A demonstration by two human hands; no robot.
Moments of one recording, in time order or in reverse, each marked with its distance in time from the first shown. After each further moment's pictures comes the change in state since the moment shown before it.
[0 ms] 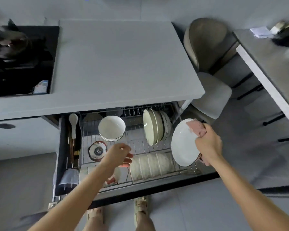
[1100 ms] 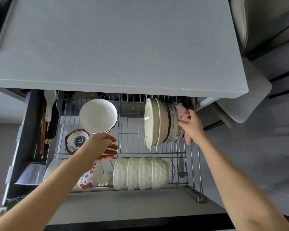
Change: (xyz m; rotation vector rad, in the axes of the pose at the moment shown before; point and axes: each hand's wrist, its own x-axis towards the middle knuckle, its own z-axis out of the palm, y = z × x) left_hand 0.133 0.000 0.009 -0.141 0.138 -0.262; right_hand 0.202 0.040 0.174 0.071 -0.381 -0.137
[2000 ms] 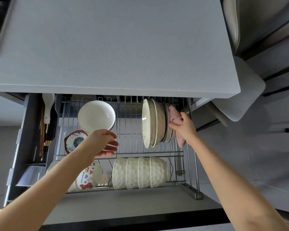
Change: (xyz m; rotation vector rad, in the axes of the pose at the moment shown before) left_hand -0.007 0.013 -0.001 0.041 -0.025 0.074; right_hand -0.007 0.002 0.008 0.020 -0.077 -0.019
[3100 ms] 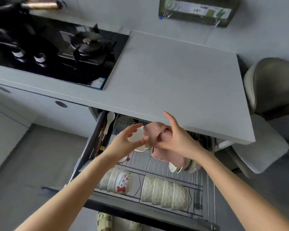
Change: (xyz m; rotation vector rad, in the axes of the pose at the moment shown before) left_hand -0.143 -0.003 -0.087 -0.033 0.123 0.556; right_hand -0.188 -0.258 -0.008 -0.185 -0.436 -0.549
